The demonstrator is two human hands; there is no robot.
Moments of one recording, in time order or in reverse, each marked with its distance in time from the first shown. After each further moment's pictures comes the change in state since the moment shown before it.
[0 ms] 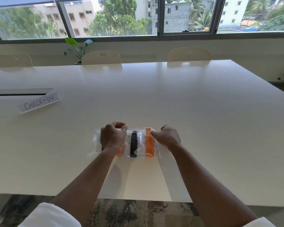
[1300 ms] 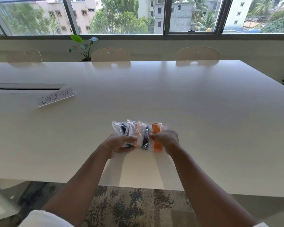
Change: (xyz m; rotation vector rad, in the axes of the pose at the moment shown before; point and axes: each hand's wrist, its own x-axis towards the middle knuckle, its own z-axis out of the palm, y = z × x) left_hand 0.007 -0.064 -0.072 -0.602 -0.742 -0.497; right_hand -0.045 -0.047 0.069 0.398 0.015 0.152
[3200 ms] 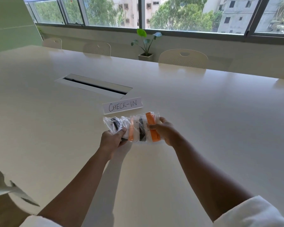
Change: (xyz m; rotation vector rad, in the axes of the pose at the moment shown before) left_hand 0.115 0.058 -0.324 -0.171 0.771 0.158; right_hand 0.103 -0.212 0.336 0.135 -0.718 -0.115
